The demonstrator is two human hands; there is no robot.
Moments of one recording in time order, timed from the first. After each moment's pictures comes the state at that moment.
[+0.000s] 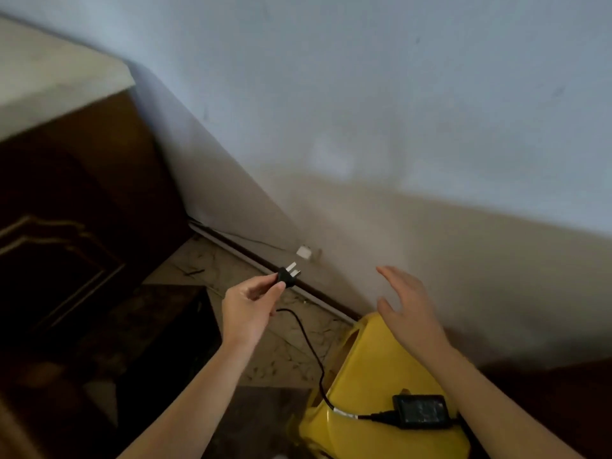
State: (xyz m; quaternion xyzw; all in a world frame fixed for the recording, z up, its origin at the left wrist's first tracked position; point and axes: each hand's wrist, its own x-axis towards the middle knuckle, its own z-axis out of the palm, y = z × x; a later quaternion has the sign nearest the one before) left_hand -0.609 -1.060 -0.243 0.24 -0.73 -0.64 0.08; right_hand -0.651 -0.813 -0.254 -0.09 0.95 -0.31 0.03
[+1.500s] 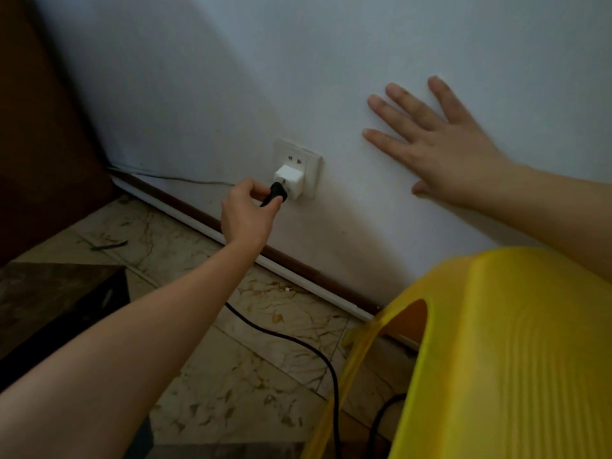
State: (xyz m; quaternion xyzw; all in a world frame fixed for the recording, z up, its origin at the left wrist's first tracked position) left_hand -0.820 -1.068 -0.600 0.17 -0.84 -0.46 0.24; right_hand -0.849 -0.810 -0.461 -0.31 0.84 0.39 -0.23
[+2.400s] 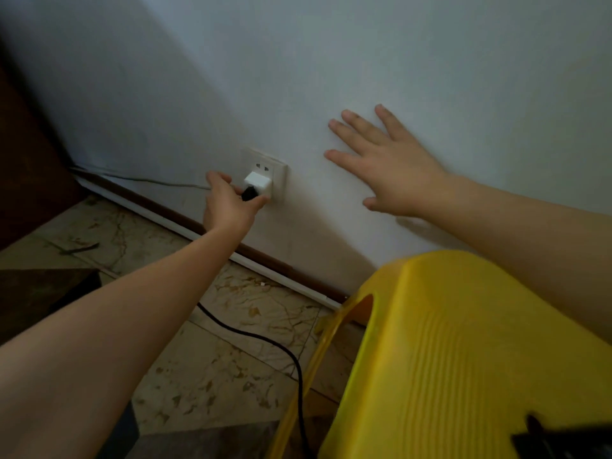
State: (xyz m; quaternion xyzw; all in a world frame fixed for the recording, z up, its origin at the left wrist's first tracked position) left_hand -0.832 -1.055 -0.567 0.22 -0.83 -0.50 0.14; right_hand -0.824 -0.824 -0.436 -0.32 0.89 0.31 -0.12
